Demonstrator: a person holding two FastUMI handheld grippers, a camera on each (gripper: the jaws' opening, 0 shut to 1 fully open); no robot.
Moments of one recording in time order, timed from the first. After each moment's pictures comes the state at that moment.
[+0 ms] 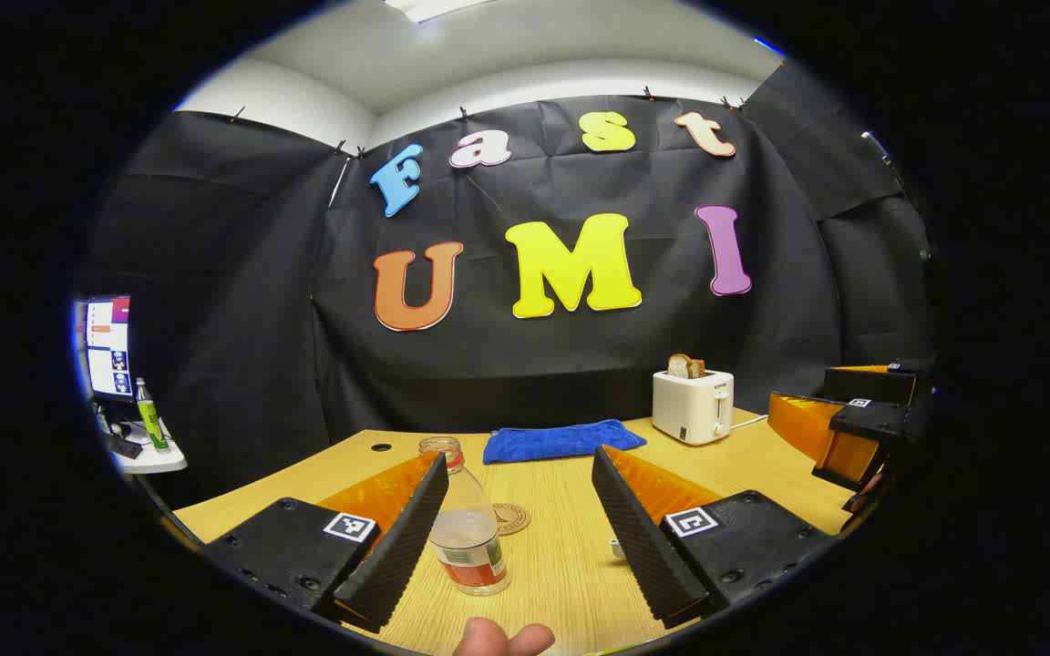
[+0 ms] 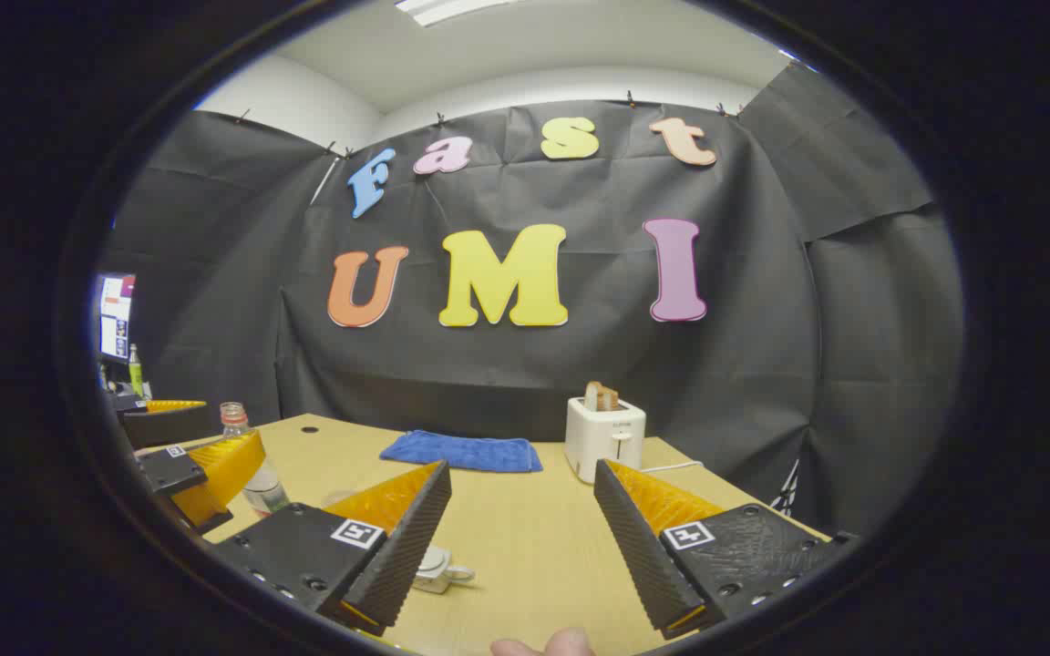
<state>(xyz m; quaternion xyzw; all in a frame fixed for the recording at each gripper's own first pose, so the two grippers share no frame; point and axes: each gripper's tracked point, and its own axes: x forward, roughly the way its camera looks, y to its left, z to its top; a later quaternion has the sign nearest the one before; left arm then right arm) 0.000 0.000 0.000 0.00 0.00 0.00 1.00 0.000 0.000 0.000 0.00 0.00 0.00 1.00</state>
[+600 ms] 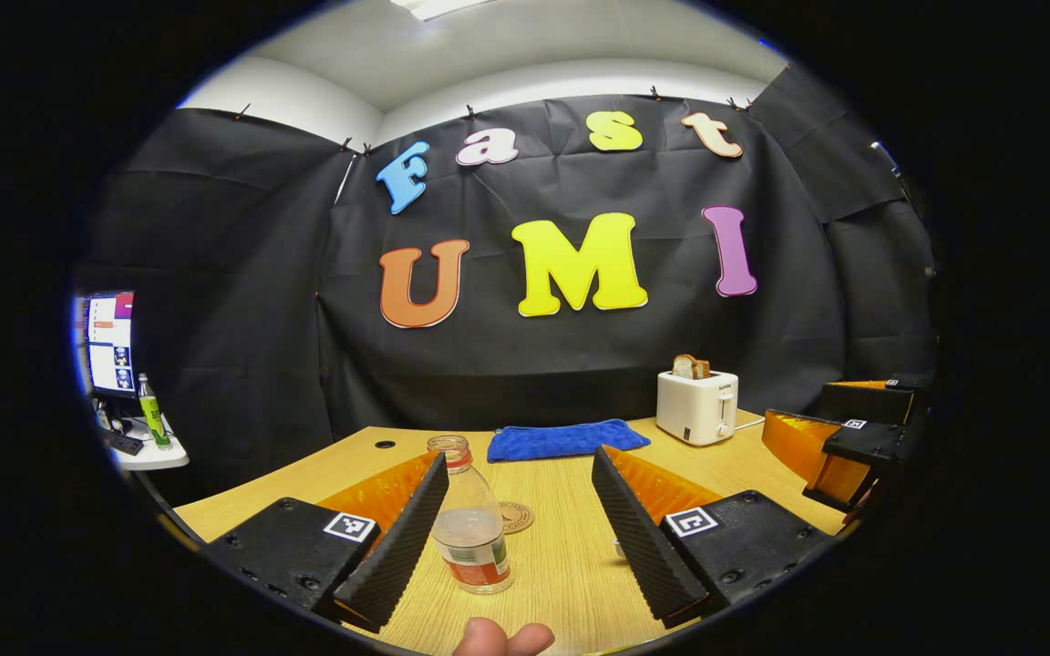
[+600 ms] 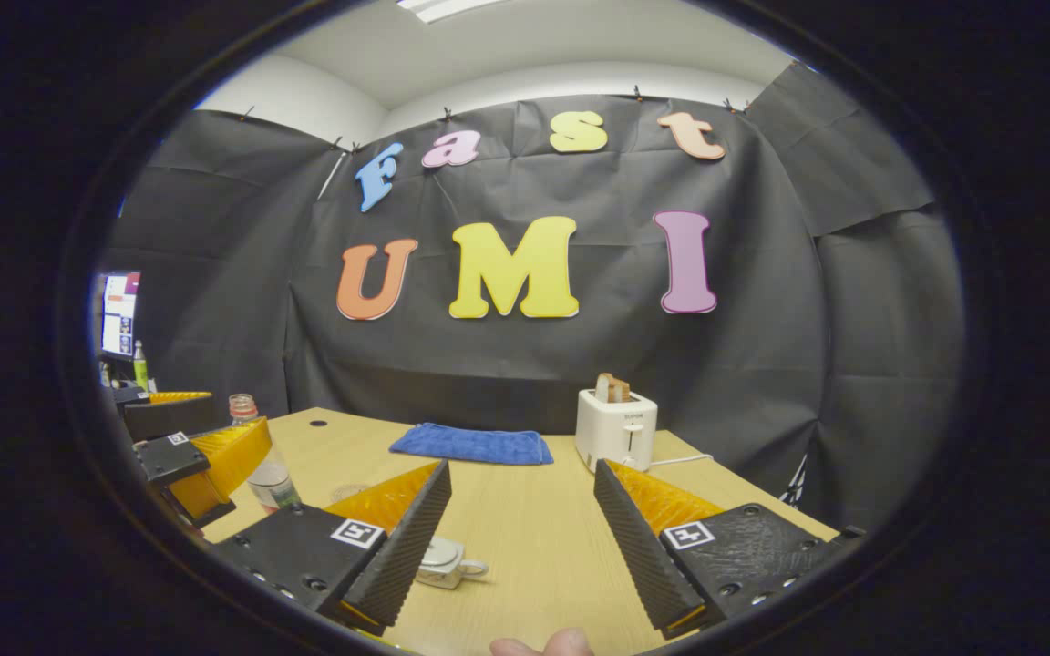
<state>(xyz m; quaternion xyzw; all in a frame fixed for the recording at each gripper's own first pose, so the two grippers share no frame) -0.001 0.003 0.000 -0.01 0.00 0.01 1.00 0.000 0.011 -0.009 0.00 0.01 0.01 1.00</state>
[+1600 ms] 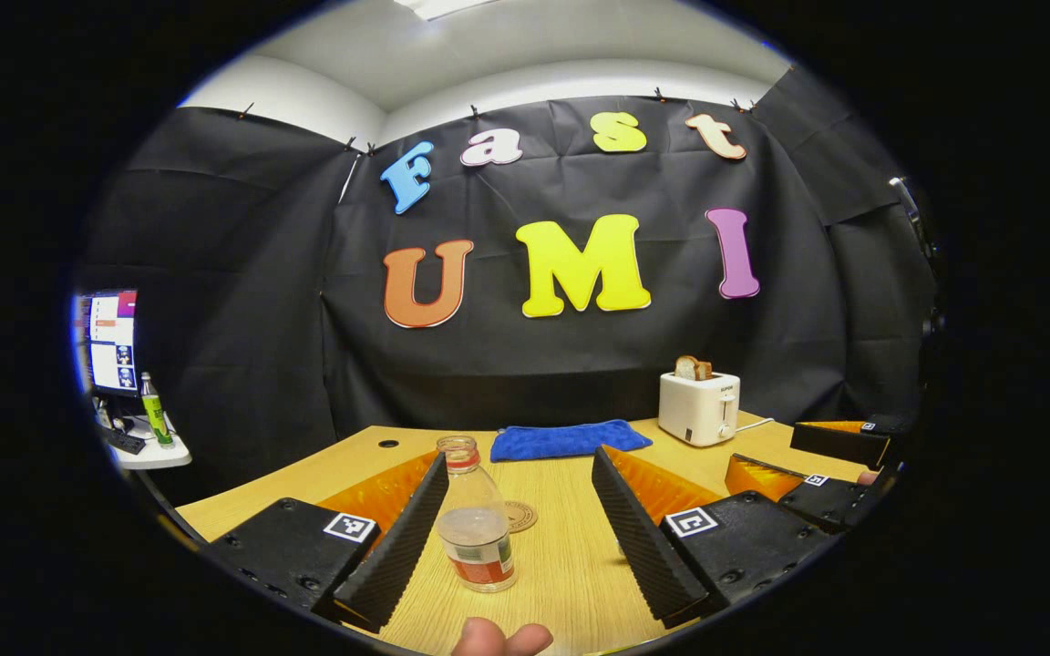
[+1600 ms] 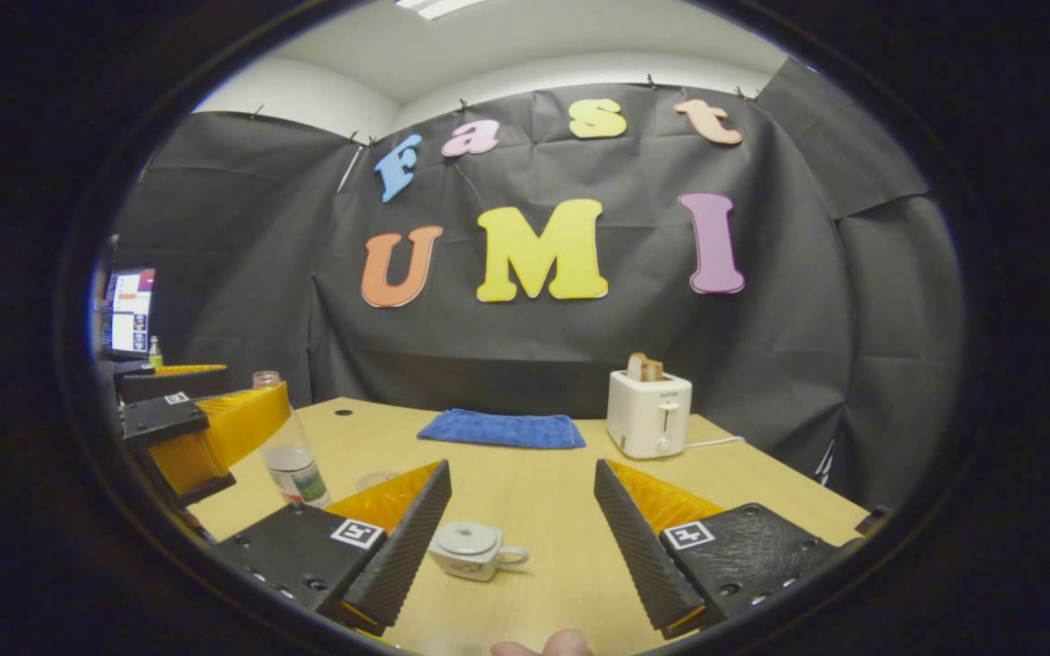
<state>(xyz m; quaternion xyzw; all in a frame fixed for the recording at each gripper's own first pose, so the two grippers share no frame) -0.005 0.012 -0.005 -0.01 0.01 0.02 1.00 0.007 0.049 -0.046 0.00 0.03 0.05 1.00</state>
